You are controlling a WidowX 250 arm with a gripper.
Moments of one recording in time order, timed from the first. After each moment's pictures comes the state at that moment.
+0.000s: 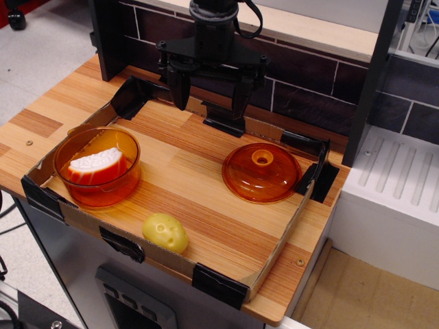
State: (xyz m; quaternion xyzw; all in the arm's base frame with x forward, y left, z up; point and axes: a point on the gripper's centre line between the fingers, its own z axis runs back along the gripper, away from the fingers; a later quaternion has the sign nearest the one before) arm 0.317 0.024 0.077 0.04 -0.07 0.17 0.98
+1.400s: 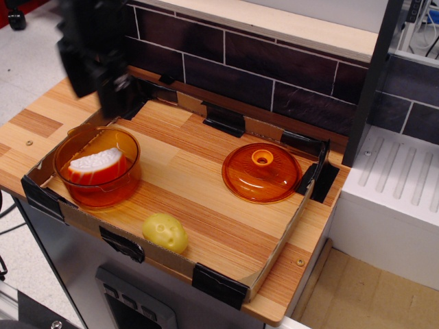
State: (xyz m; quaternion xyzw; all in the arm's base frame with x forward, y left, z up) arm 0.252 0.121 0.083 -0.02 0.00 -0.16 0.99
